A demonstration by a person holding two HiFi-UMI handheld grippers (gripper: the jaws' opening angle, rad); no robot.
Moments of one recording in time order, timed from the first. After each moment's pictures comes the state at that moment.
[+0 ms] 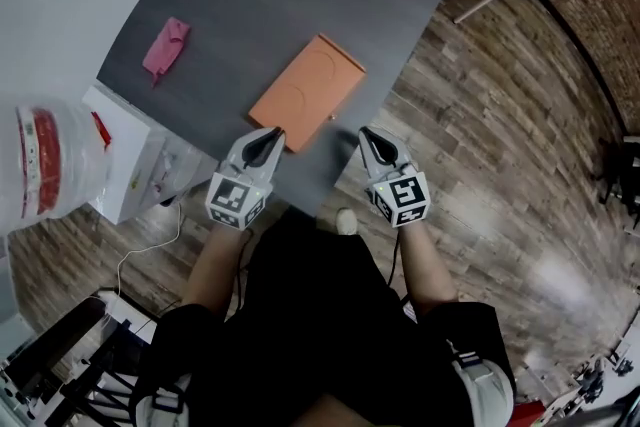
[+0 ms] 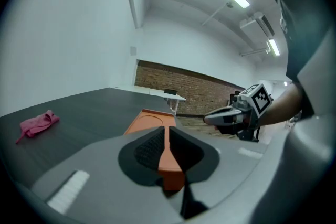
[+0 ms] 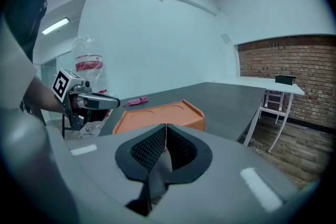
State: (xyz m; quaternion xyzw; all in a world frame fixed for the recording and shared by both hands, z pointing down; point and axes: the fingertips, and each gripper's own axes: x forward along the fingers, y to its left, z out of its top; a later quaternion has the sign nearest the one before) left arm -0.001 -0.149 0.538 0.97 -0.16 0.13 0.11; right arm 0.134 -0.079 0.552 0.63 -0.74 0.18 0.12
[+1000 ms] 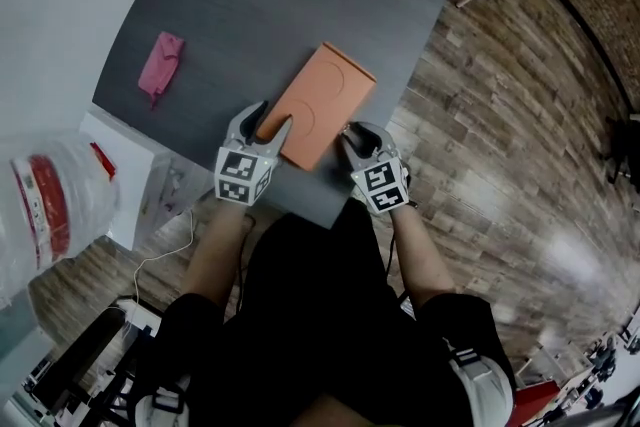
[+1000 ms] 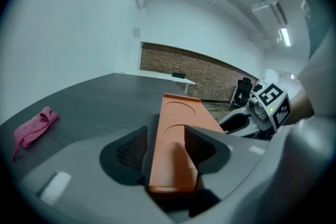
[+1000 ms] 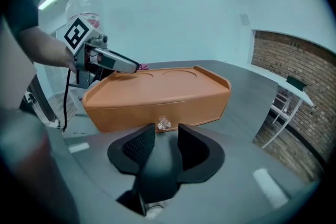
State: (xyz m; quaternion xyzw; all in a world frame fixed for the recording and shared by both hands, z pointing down) left arm 0.014 -0.225 0.589 0.95 -0.18 0.24 0.12; right arm 0.105 -0.115 0.642 0.59 -0.73 0.23 0.27
